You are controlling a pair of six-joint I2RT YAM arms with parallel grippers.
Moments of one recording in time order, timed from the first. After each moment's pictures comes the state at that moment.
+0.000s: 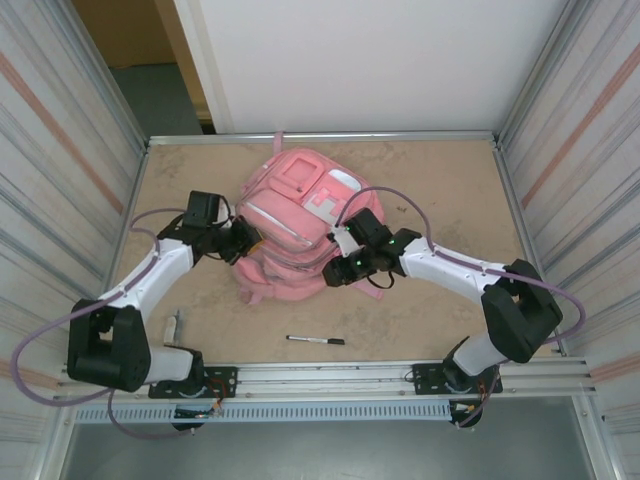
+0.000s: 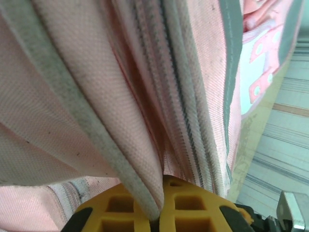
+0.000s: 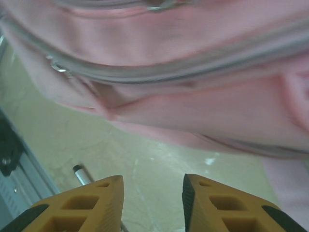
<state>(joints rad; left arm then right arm) -0.21 1.30 0.86 -0.48 0.50 -0.89 0.76 1.51 0.97 -0.47 -0.36 0.30</state>
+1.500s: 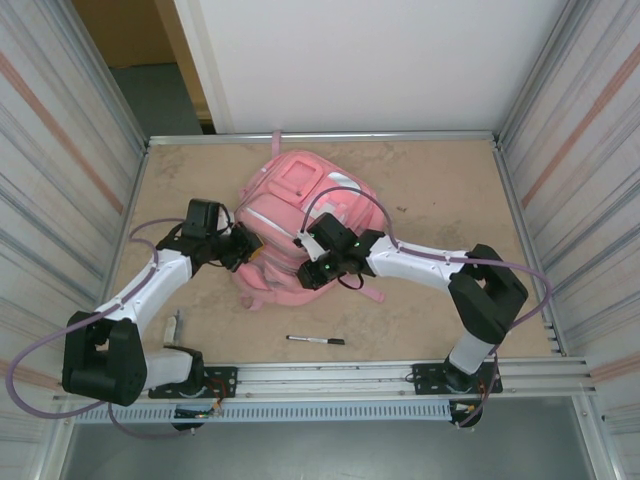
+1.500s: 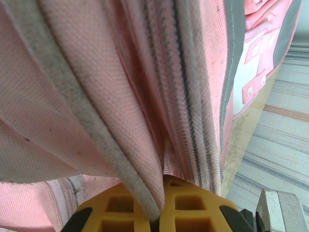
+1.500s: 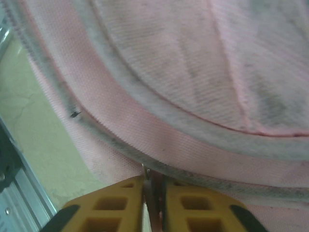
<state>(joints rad) -0.23 1.25 0.78 -0.43 0.51 -0.97 0.90 1.69 1.12 -0.41 -0.28 0.34</state>
